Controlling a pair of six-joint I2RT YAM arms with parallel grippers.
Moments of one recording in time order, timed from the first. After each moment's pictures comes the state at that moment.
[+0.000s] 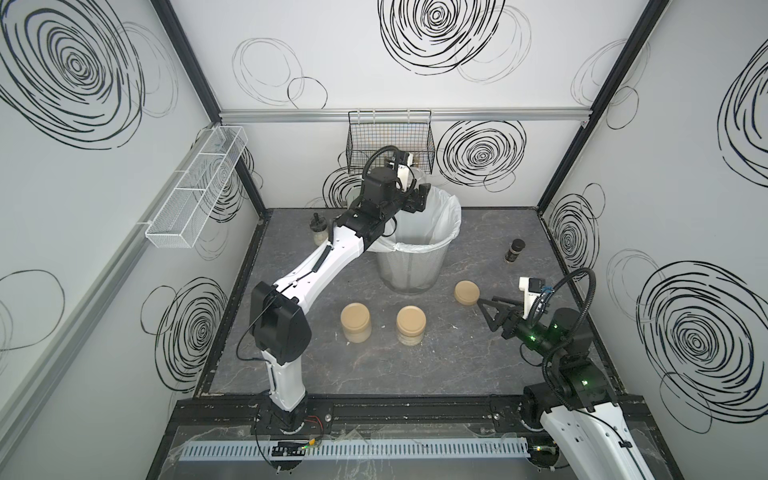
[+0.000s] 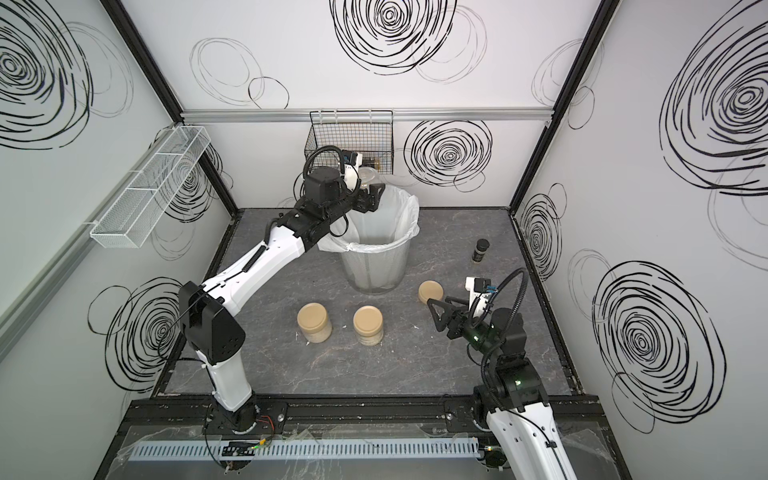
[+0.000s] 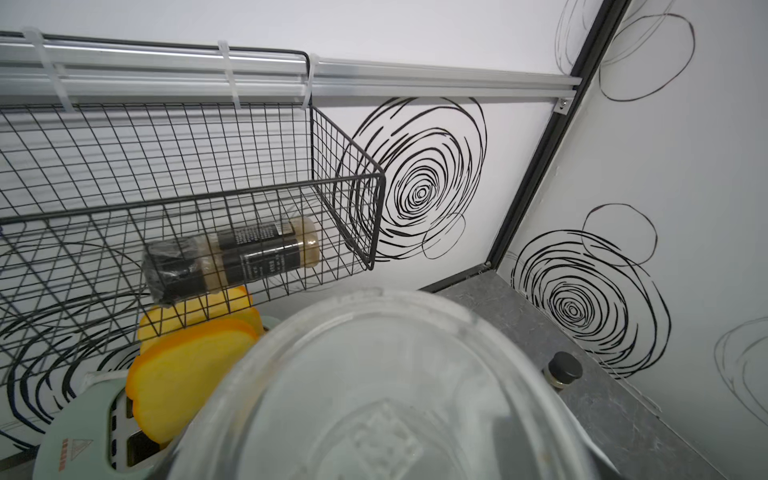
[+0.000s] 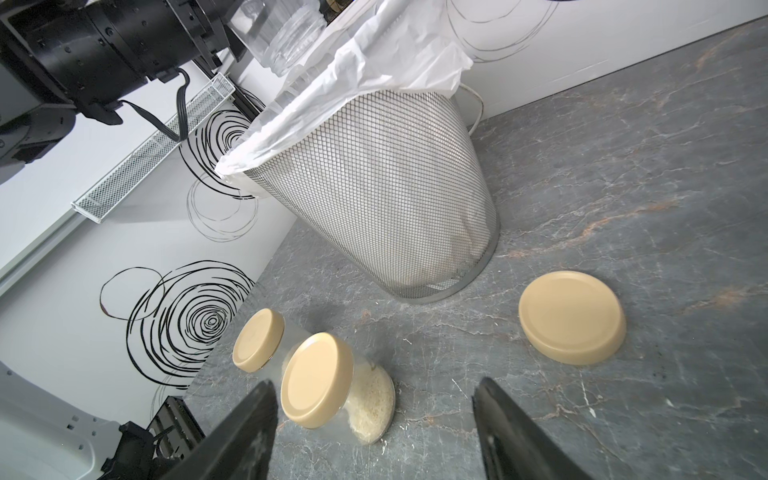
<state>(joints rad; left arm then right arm) -0.54 1.86 1.82 -0.16 0.01 -0.14 0.23 0.34 0.41 -0.32 -0.45 0.52</state>
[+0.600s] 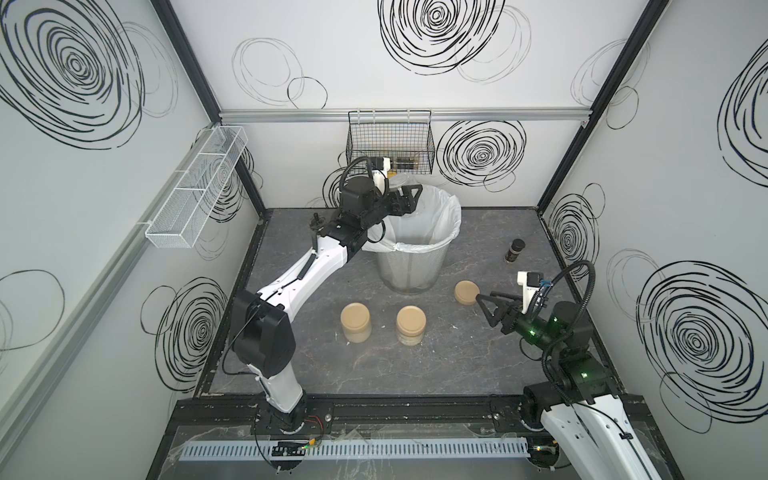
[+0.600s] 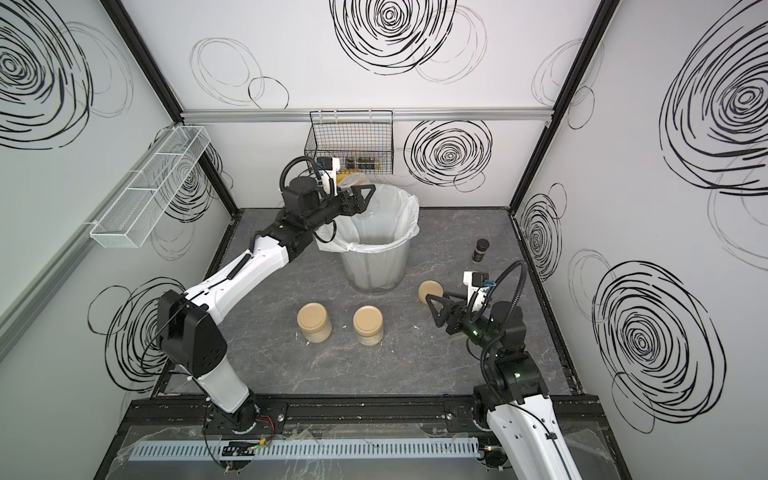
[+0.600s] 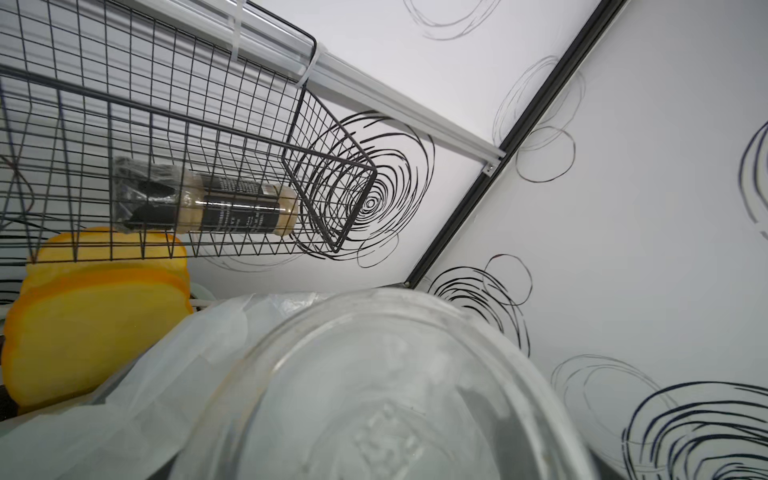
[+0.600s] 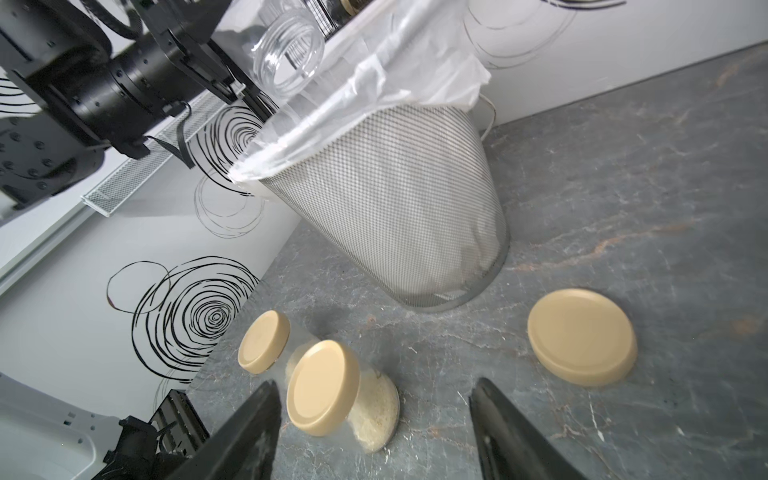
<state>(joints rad) -0.44 1.70 1.55 0.11 0.27 -0.54 0.23 0.43 0.48 -0.24 -0.48 0.49</state>
